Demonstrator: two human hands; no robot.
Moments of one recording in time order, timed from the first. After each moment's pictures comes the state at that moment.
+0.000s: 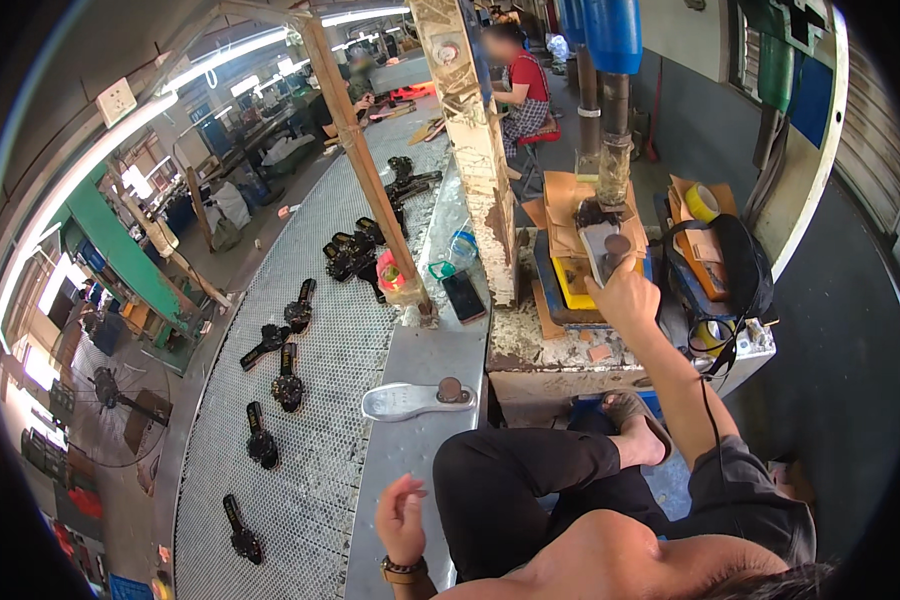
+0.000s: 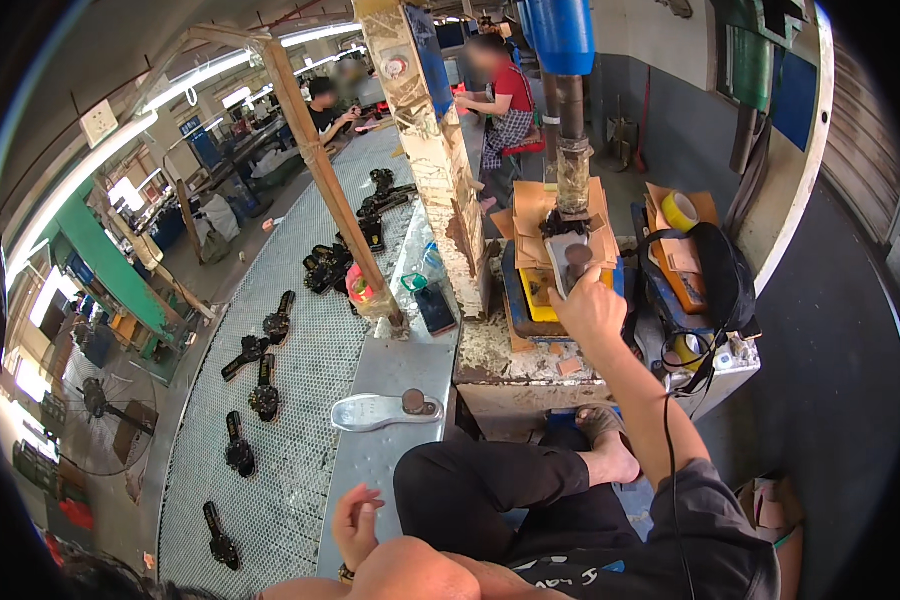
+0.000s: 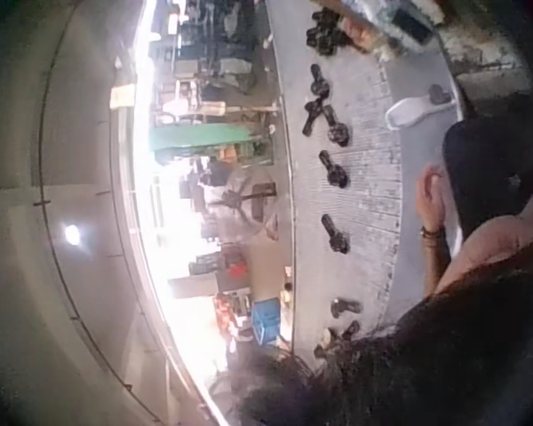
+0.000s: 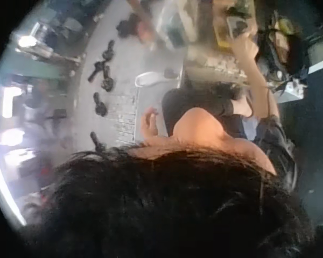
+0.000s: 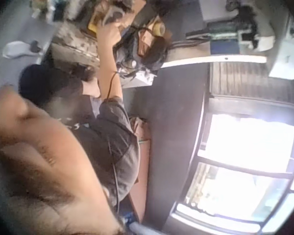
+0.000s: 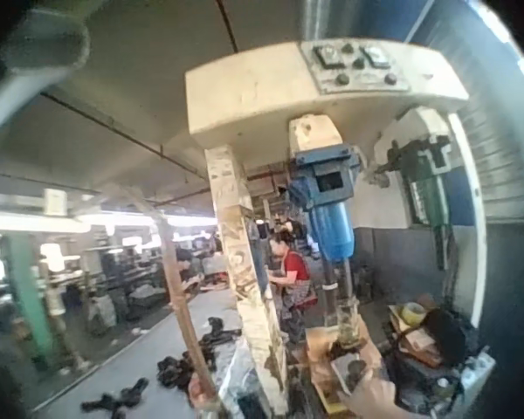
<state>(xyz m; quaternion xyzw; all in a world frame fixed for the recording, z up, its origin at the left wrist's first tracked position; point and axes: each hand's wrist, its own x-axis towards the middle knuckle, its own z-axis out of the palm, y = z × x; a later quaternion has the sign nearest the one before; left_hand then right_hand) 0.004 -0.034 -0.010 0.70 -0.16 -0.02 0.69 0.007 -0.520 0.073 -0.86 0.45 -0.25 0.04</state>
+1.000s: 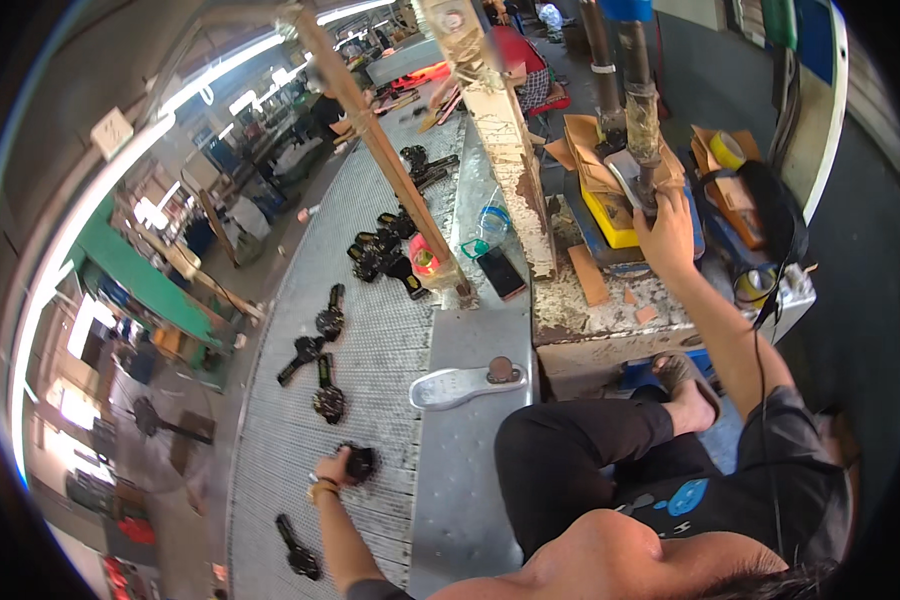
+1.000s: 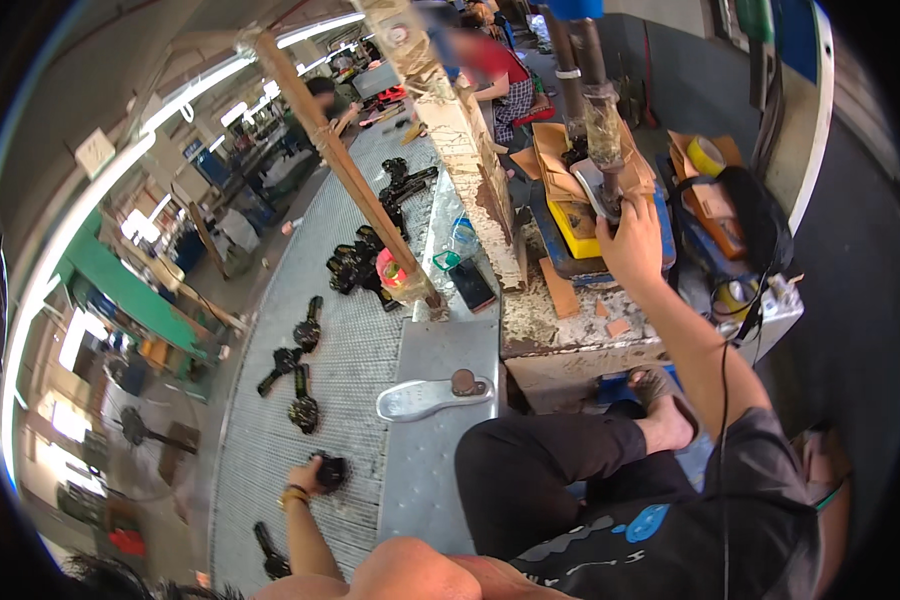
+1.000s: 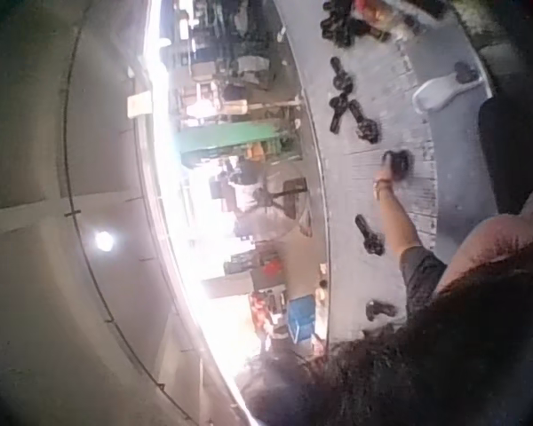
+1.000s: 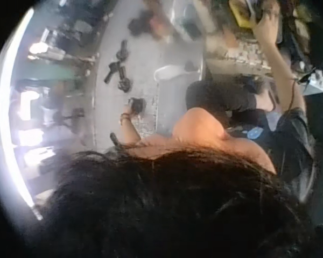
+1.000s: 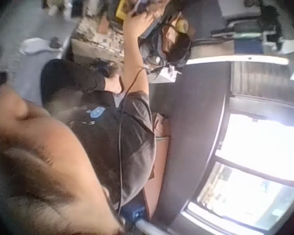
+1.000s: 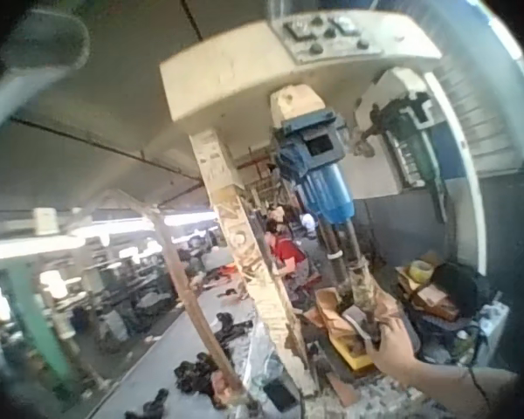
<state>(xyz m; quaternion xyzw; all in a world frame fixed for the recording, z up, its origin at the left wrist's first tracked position) 0.344 0.234 -0.111 0.98 0.01 -0.17 0.12 0.019 -0.545 0.060 -0.81 0.29 -0.51 0.02</state>
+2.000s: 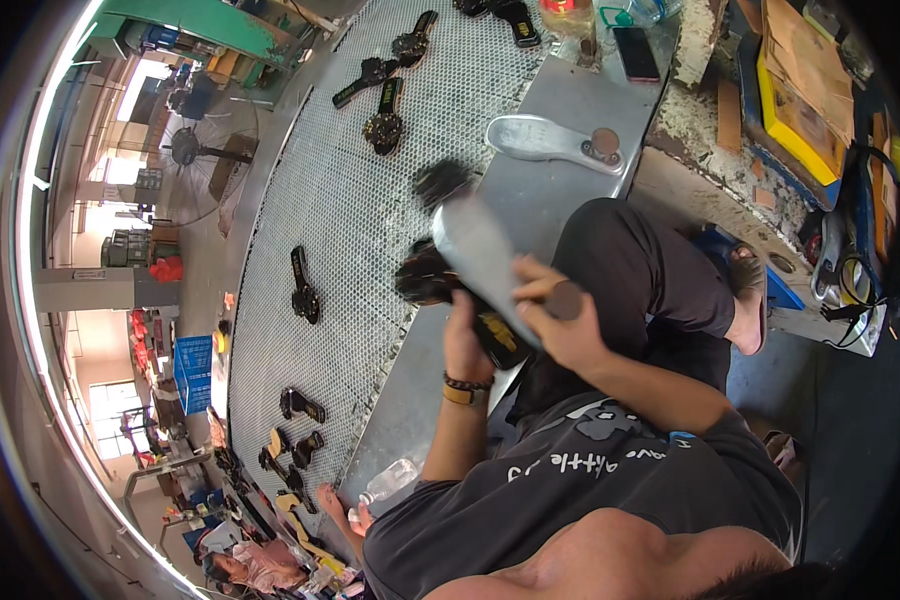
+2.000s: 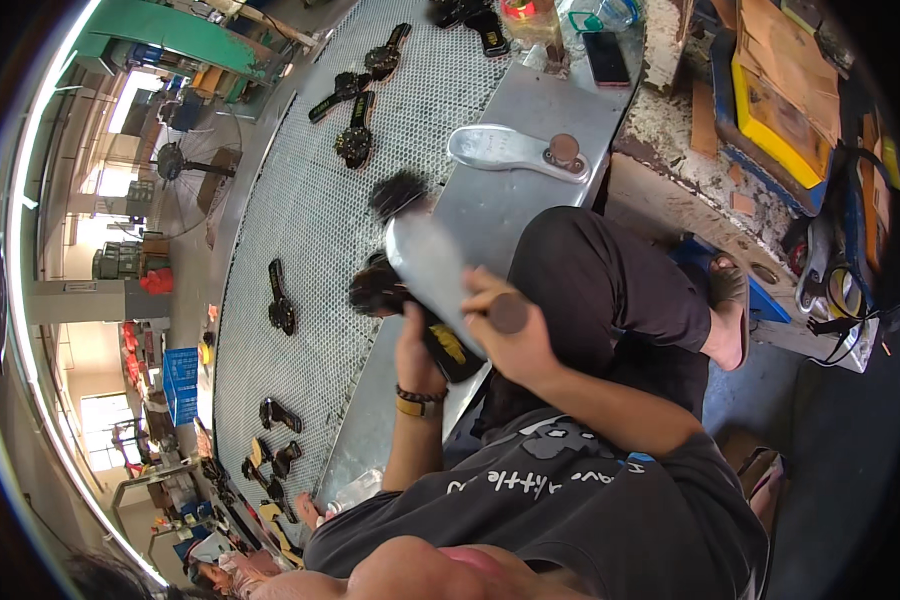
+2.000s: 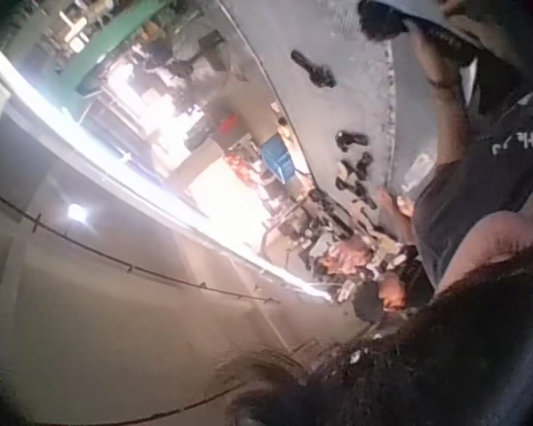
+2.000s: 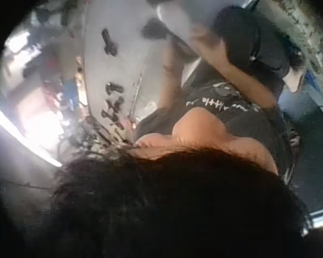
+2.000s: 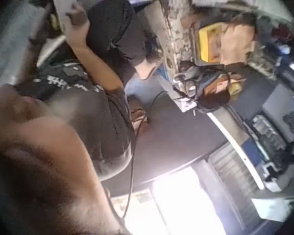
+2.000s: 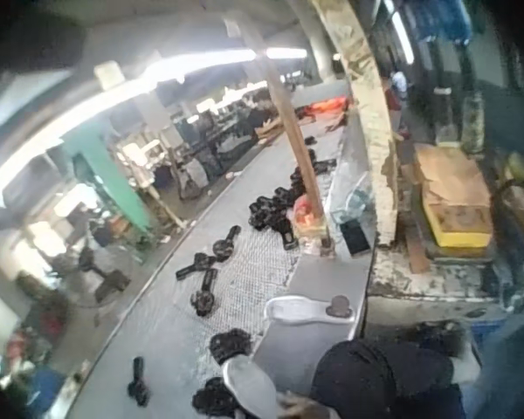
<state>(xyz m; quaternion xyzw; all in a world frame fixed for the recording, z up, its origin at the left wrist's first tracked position) -0.036 0.038 -0.059 0.39 0.16 -0.19 0.89 -0.062 -0.143 -0.038 -0.58 0.04 -0.08 0.81</state>
